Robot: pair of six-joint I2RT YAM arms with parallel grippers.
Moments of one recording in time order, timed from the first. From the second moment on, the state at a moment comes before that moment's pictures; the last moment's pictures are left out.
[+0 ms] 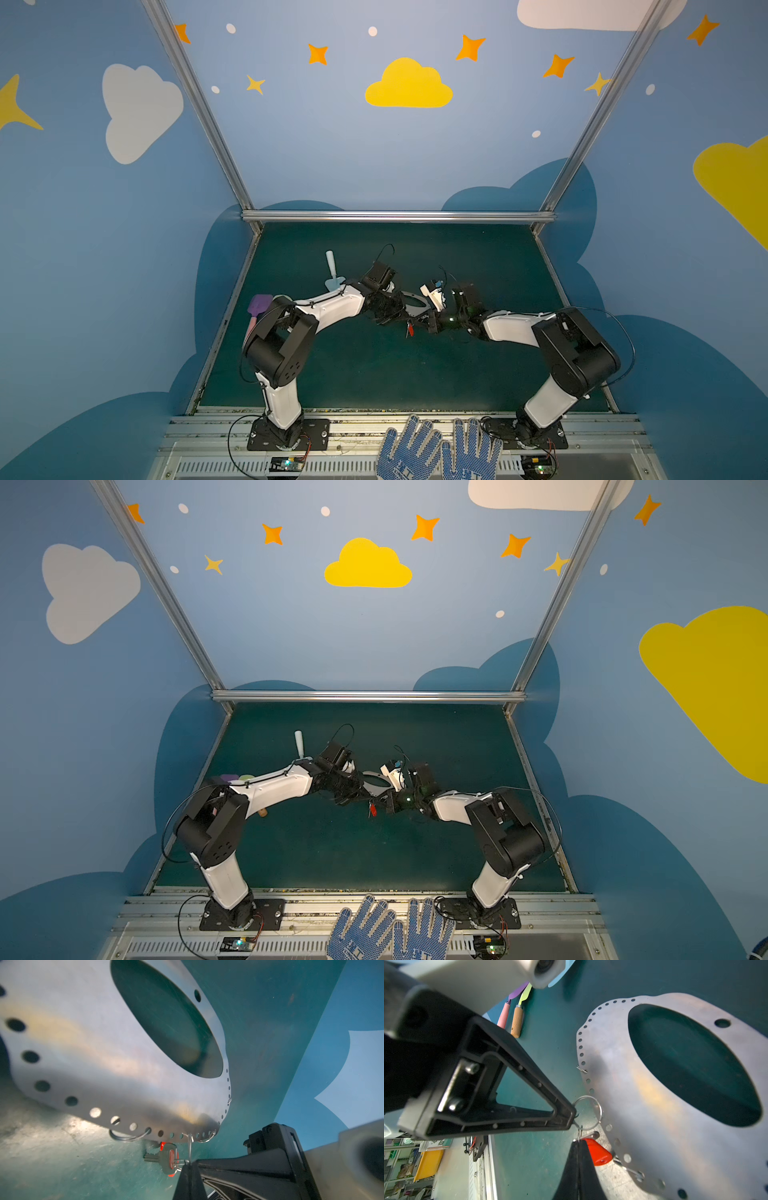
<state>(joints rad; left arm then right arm) -0.60 1.80 1.16 -0.36 0.48 -0.99 0.54 1.68 0.70 0.24 -0.71 0.31</state>
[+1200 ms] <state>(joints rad) -0.60 1.80 1.15 -0.35 0.48 -0.99 0.53 1.67 0.70 0.25 -0.68 0.32</state>
